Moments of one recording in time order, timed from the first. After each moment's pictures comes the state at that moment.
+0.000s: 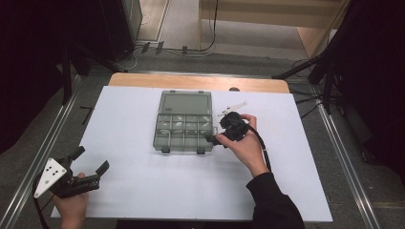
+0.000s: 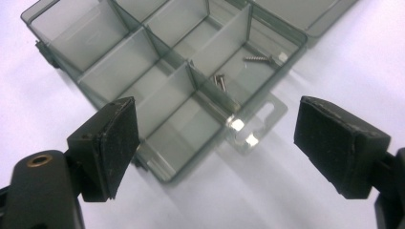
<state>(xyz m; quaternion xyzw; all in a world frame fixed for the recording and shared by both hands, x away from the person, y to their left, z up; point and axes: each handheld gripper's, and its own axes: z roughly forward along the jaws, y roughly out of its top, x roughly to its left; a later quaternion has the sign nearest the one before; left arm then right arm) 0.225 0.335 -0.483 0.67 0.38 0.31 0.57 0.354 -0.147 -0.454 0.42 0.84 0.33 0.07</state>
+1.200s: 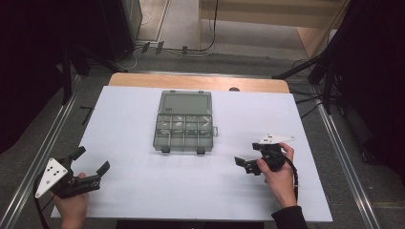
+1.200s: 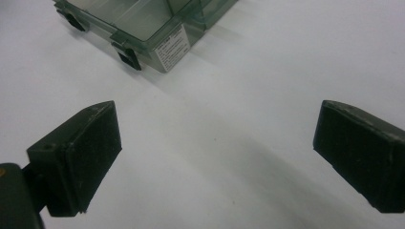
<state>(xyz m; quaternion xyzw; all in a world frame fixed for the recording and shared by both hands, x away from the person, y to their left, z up) 0.225 0.334 -0.483 0.67 0.37 0.31 0.56 0.264 -0.239 -0.487 0.46 0.78 0.42 0.09</state>
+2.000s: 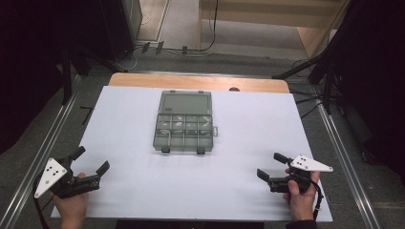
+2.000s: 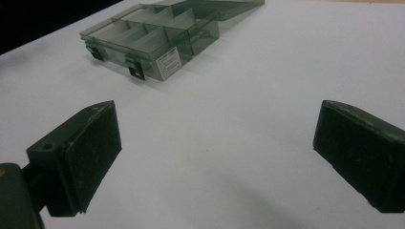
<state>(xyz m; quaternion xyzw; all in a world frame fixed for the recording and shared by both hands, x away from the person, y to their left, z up) 0.225 0.335 -0.483 0.67 0.37 0.31 0.56 0.200 -0.297 -0.503 0.44 0.71 0.52 0.16</state>
